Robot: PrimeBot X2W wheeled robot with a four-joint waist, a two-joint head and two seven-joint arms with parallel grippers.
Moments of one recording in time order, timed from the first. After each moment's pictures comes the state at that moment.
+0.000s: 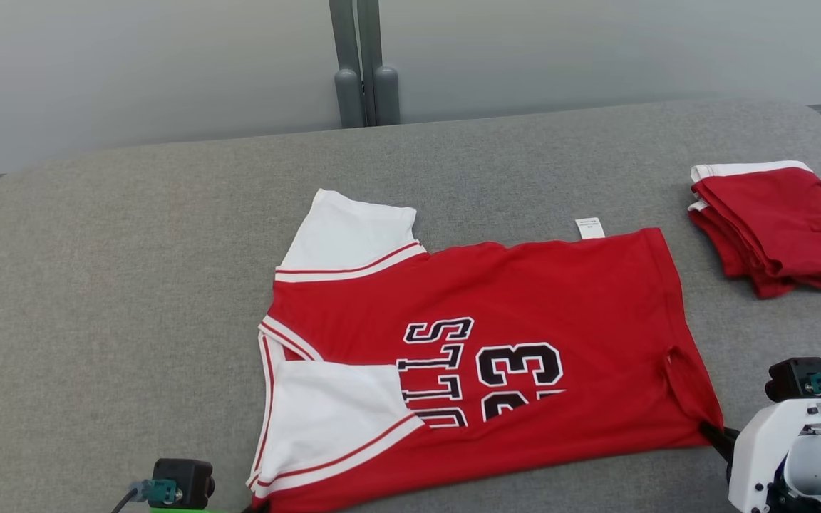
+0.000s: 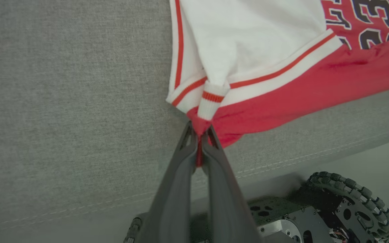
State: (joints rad) left arm 0.10 0.41 -0.45 0.04 -0.69 0.11 0.39; right arm -0.10 -0.48 0.27 0.39 0.72 0.13 0.37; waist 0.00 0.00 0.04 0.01
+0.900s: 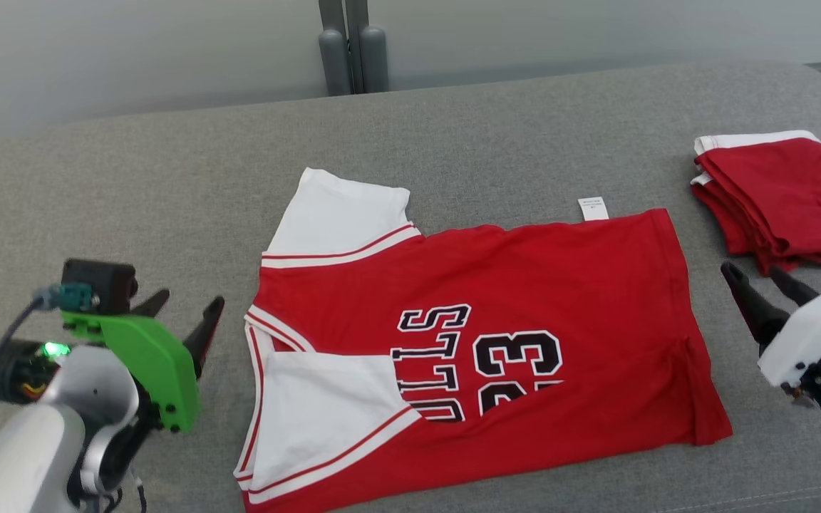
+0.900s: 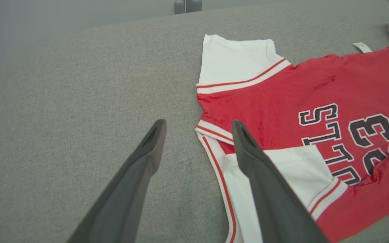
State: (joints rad) left arm -0.25 0.52 -0.38 -0.03 -0.66 0.08 0.50; right arm -0.17 -0.37 -0.05 0.11 0.63 0.13 0.40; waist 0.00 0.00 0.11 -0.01
